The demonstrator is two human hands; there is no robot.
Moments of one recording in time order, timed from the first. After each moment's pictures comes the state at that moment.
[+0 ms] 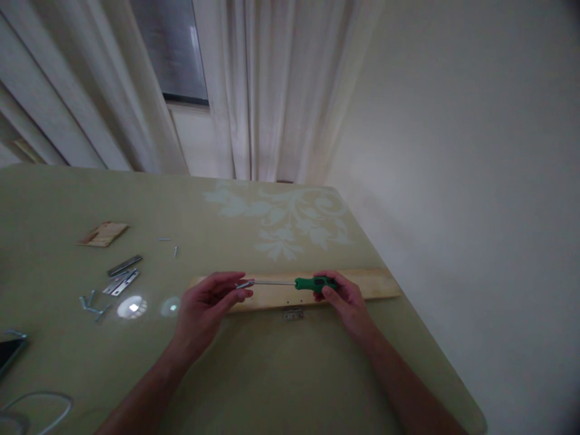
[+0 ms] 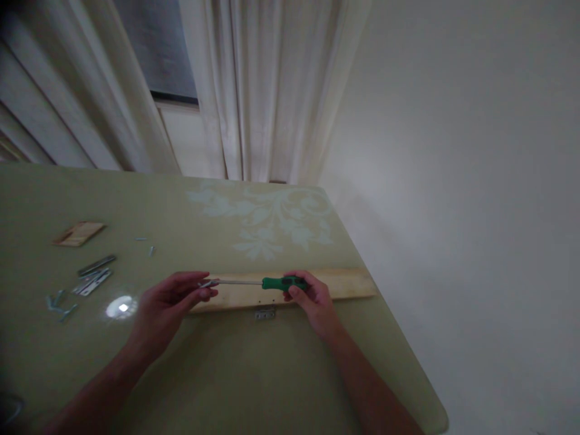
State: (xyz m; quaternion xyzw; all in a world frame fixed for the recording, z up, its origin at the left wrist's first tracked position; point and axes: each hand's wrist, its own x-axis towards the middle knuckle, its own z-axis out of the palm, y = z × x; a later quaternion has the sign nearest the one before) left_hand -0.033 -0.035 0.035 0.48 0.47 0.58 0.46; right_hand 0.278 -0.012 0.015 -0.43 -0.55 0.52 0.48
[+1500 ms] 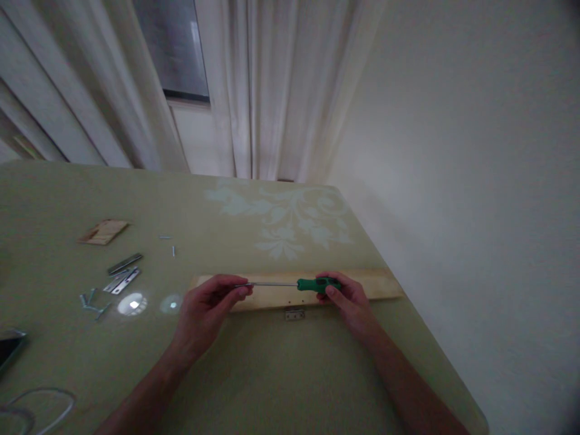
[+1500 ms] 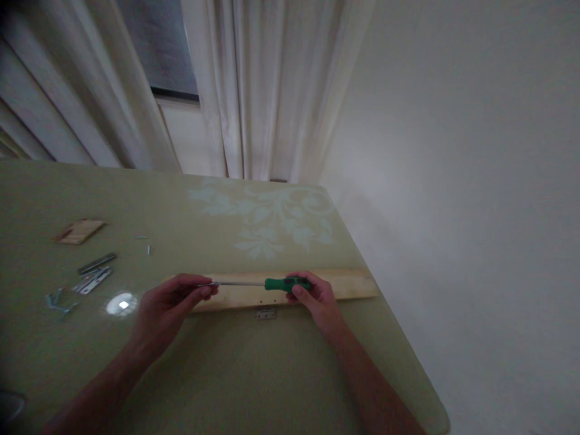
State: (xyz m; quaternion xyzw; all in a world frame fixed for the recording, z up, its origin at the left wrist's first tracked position) left_hand -0.036 -0.035 0.033 0.52 0.50 0.55 0.42; right_hand 0.284 -0.010 0.010 -0.45 -0.52 0.55 0.47
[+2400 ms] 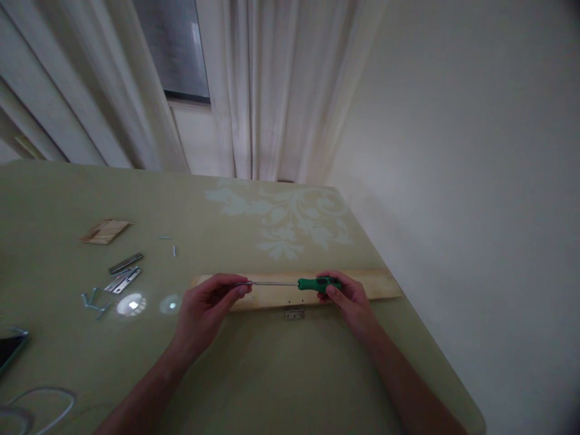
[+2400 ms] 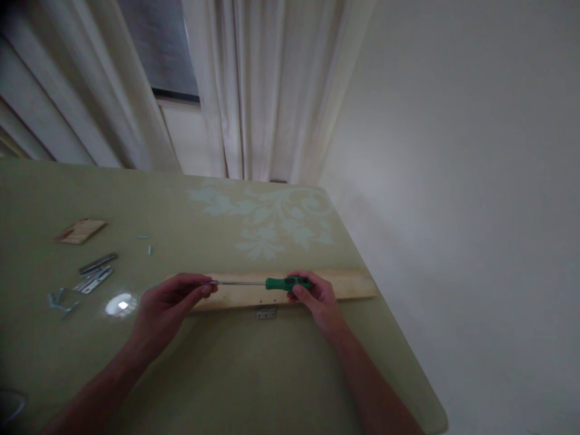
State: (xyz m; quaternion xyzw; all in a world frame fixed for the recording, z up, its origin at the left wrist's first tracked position) left_hand -0.038 -0.035 0.032 0.53 0.50 0.56 0.40; right_hand 0.284 -0.009 0.013 -0.43 -0.52 0.55 0.49
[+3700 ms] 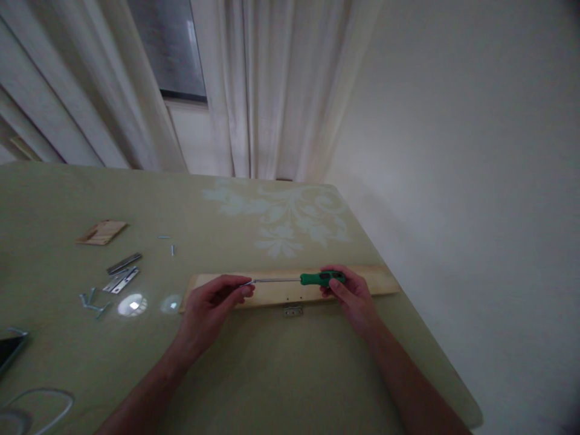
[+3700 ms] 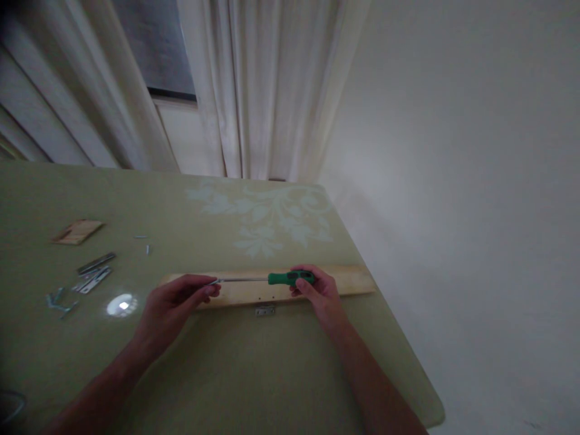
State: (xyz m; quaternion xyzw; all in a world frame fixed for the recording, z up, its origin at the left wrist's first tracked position) left_hand -0.035 -0.034 0.029 0.56 0.49 0.52 0.42; right_hand 0.286 -0.009 0.017 -0.42 -0.49 0.55 0.53
